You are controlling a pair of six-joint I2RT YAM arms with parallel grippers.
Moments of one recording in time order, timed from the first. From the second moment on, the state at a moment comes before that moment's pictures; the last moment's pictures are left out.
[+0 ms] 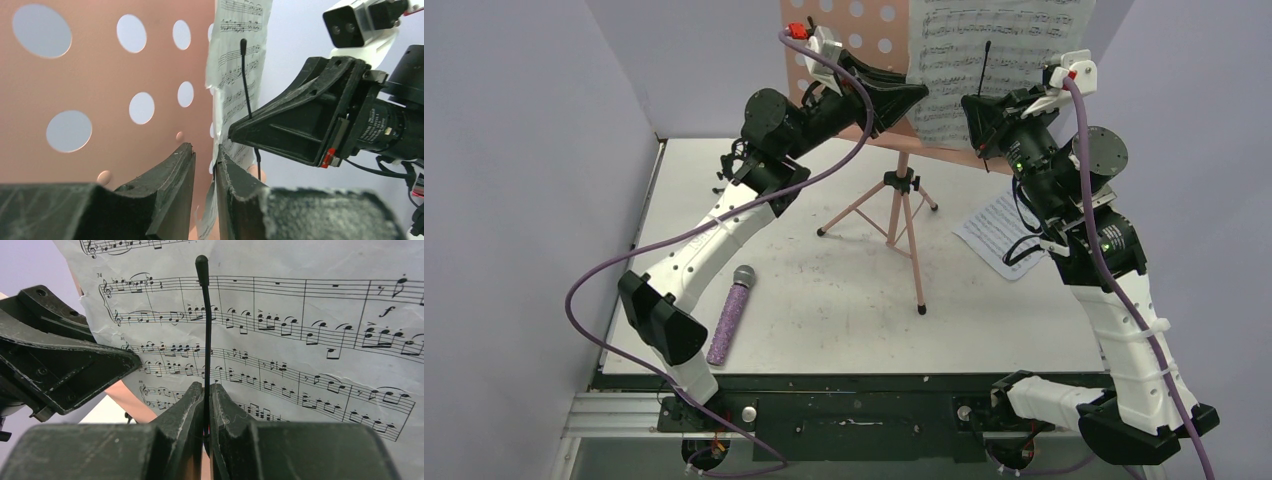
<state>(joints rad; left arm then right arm) -0.68 1.73 1.91 0.43 0.51 -0.48 0.47 1.15 1.70 -0.34 0.06 0.13</state>
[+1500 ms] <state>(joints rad) -0.65 1.49 1.50 0.72 0.42 -0.33 0.47 1.12 1.67 -0.32 0.07 0.15</state>
